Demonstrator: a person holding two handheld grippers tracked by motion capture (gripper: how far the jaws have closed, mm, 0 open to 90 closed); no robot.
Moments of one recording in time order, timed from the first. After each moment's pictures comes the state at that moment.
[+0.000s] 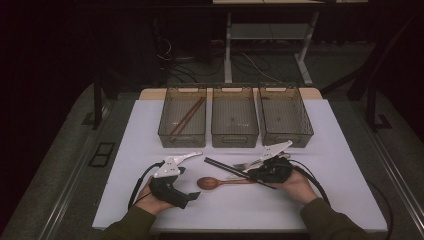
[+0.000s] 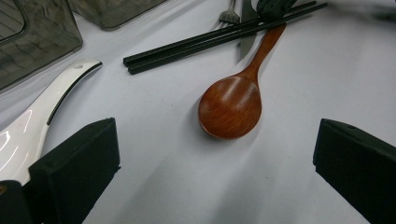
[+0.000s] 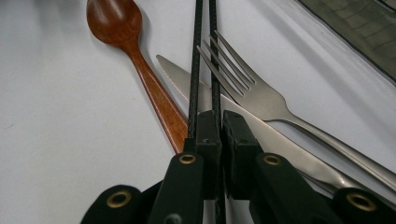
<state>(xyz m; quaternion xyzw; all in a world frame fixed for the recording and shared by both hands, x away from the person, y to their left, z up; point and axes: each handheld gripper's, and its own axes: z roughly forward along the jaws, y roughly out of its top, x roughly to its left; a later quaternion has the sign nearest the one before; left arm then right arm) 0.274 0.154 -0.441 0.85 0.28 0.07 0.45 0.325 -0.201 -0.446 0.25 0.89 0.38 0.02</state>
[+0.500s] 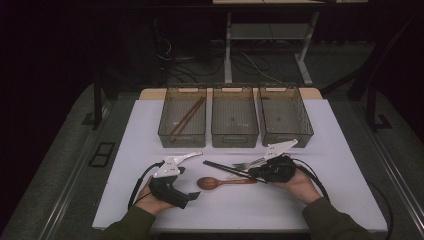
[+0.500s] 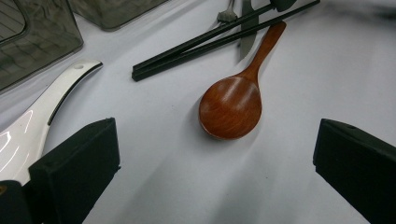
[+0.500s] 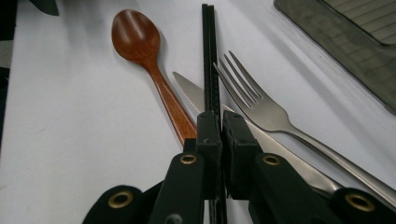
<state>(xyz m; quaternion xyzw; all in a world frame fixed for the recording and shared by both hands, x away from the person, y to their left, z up) 0.274 0.155 -0.441 0.85 0.27 0.07 0.45 0.321 -0.207 -0.433 0.23 0.88 0.40 0.02</state>
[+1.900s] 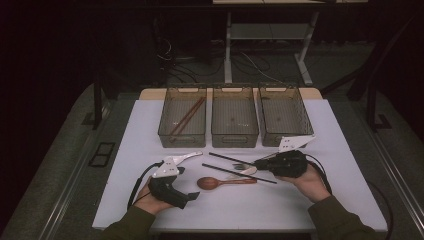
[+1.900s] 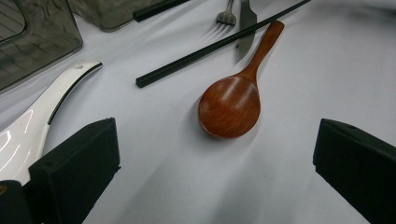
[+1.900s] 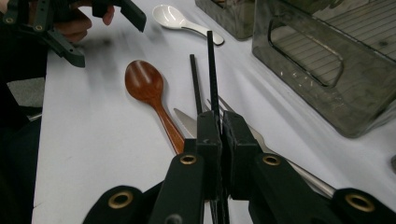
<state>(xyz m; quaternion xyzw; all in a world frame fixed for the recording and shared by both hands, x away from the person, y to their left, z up) 0.274 0.156 -0.441 0.85 0.27 0.07 0.45 0.318 -0.231 -0.408 0.25 0.85 0.47 0.03</state>
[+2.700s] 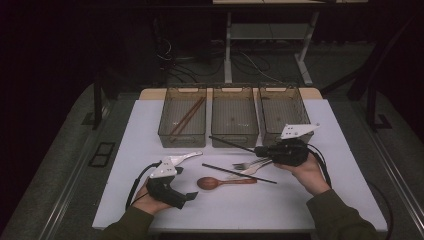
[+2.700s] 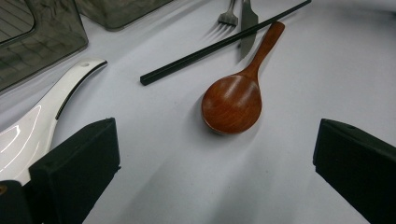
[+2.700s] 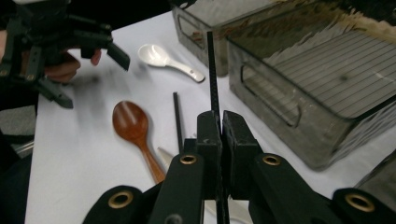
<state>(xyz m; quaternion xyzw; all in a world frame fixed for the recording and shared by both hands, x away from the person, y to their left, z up) 0.273 0.161 -0.441 0.84 0.28 0.07 0.46 0.335 -0.231 -0.385 0.27 0.82 0.50 0.05</state>
